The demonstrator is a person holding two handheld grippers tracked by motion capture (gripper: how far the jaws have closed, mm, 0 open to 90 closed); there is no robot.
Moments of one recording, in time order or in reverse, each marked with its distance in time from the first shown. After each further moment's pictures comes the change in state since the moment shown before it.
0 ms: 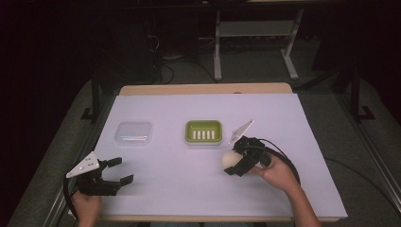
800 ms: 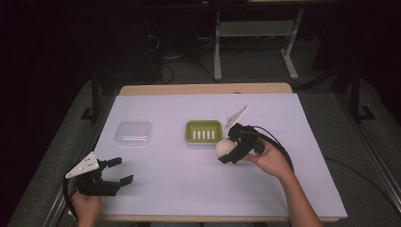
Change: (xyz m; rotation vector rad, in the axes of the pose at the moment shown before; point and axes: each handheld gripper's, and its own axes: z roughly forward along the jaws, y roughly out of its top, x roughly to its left) left arm 0.000 0.000 -0.001 -0.007 -0.005 0.002; right arm -0.020 0.031 -0.005 -0.020 0.020 0.002
